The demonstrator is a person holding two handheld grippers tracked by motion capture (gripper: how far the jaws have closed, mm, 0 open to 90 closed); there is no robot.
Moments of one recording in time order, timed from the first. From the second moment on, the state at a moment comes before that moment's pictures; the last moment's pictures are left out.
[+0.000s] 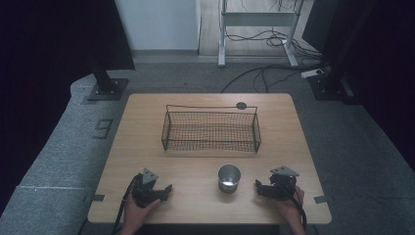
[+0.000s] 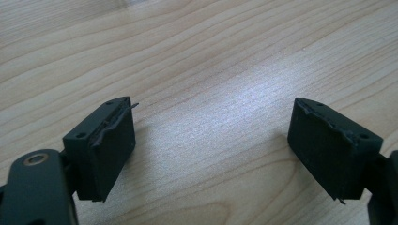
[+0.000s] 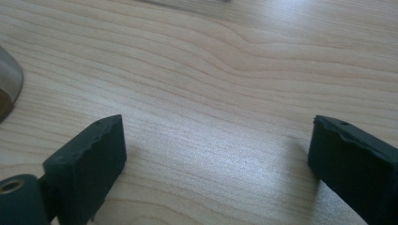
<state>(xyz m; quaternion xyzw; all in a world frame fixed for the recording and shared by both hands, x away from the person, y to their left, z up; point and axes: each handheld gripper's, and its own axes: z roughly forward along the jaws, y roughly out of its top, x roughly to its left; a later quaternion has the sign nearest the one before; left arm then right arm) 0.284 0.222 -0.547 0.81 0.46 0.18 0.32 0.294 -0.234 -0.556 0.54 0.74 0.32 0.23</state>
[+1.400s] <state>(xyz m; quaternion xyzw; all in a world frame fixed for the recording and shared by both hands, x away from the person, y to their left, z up) 0.284 0.222 -0.547 0.81 0.46 0.18 0.32 0.270 -0.223 -0.509 0.49 0.72 0.43 0.23</state>
